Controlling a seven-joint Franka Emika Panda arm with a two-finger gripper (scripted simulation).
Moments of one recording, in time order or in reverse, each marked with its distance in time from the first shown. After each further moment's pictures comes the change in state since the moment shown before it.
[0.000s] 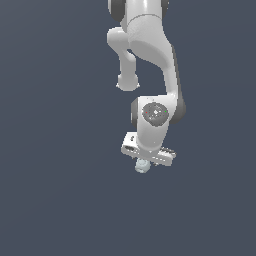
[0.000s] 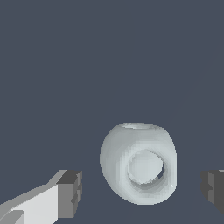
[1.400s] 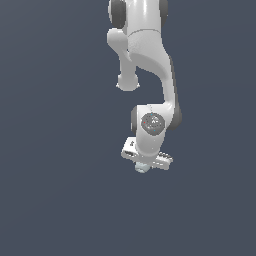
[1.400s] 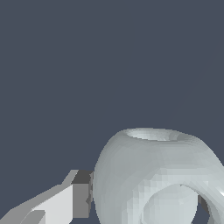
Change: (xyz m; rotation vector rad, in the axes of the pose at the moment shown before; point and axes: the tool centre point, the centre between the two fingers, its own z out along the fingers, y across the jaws) arm 0.000 0.001 0.037 -0.001 -0.002 0.004
